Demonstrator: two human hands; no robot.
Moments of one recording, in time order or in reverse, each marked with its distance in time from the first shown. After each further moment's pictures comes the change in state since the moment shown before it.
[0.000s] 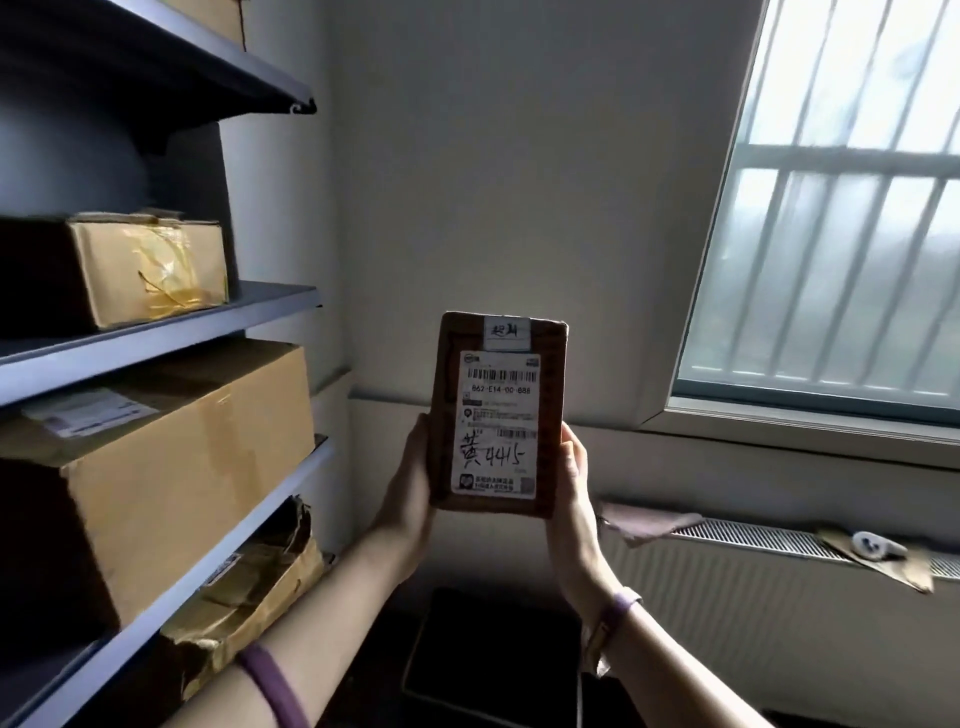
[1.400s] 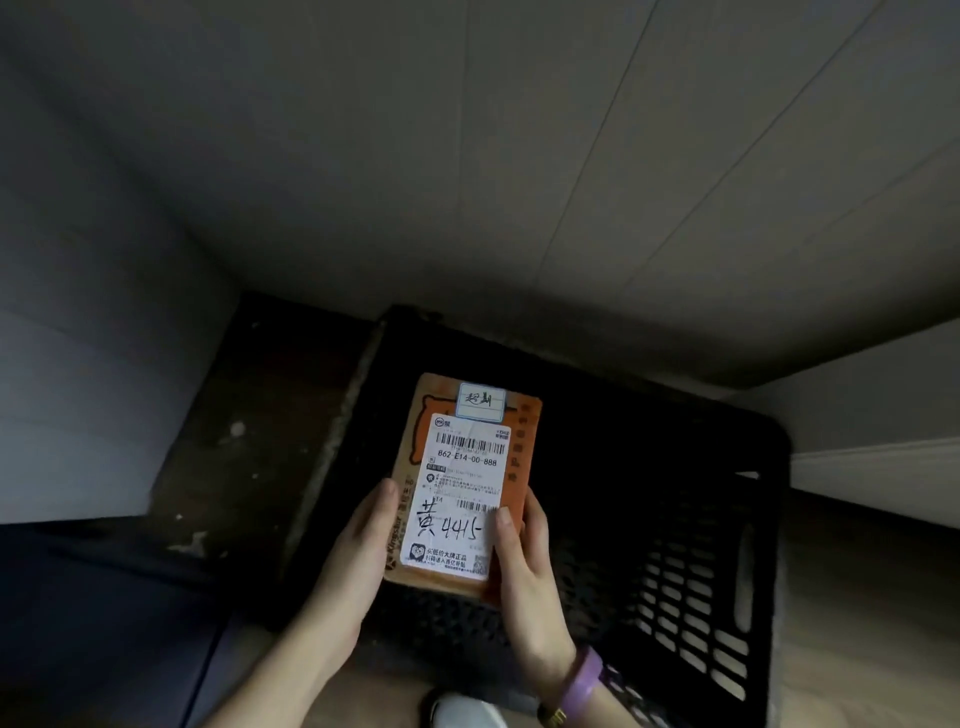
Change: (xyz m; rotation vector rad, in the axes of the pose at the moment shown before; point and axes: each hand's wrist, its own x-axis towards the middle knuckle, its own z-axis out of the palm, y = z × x) left_hand 0.238 -0.892 -0.283 0.154 0.405 -1.079; right_hand 0.056 0.927 -0.185 -0.106 0.137 1.114
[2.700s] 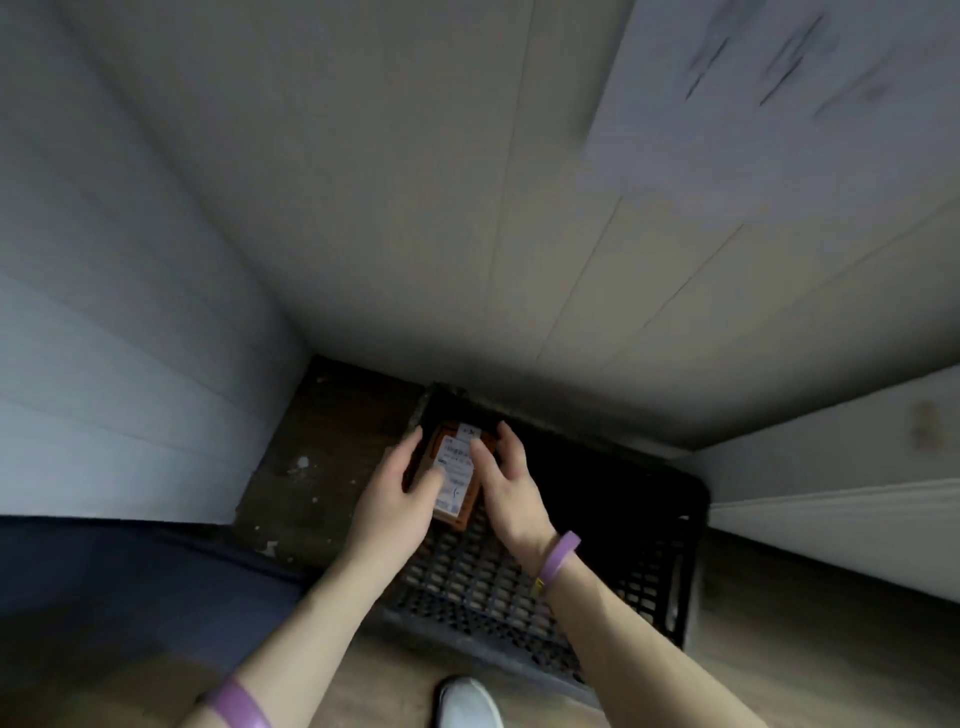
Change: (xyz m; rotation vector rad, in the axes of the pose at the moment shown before) left_hand -0.120 0.156 -0.008 0.299 0.161 0.308; right_hand -0.044 -0.180 0.060 -0.330 -0.097 -0.019
